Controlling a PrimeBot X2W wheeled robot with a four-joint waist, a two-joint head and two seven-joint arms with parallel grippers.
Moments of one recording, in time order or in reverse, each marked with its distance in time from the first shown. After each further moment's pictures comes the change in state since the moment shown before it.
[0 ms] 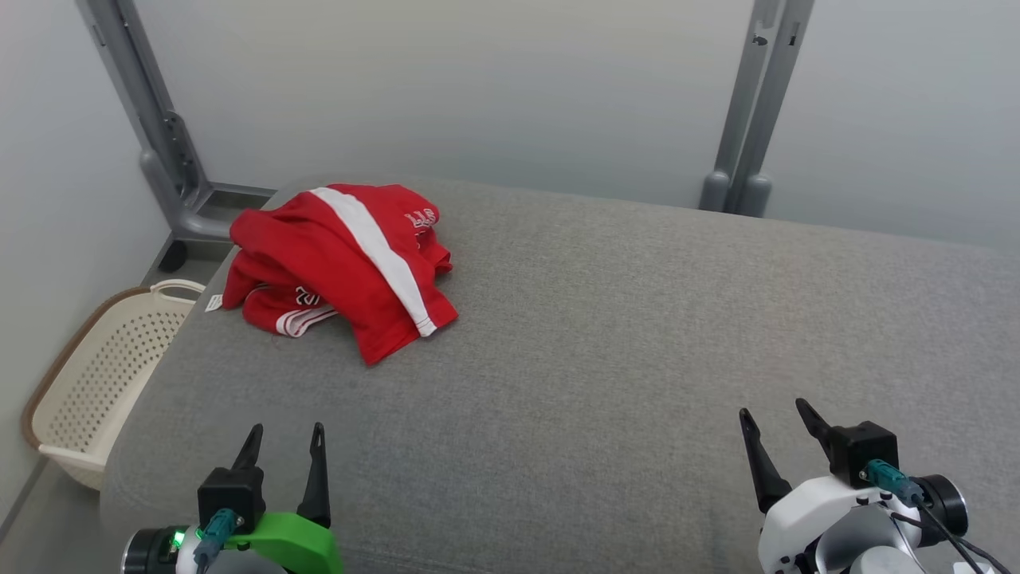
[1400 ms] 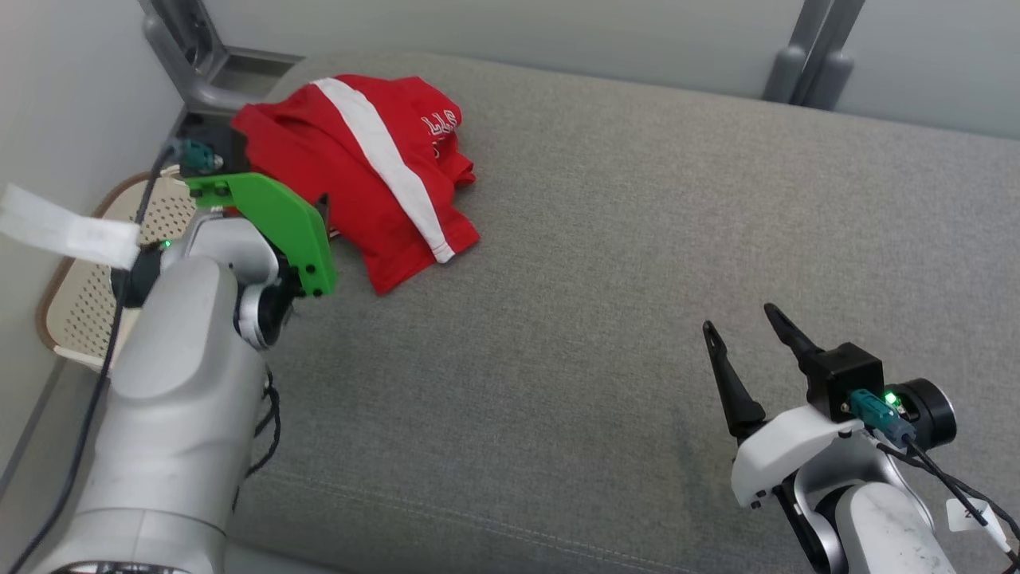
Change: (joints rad) left arm -0.700 -0.043 -0.012 0.334 -0.180 -0.058 0.620; right arm -0.053 0.000 0.082 -0.258 -0.026 0.000 0.126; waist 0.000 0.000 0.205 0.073
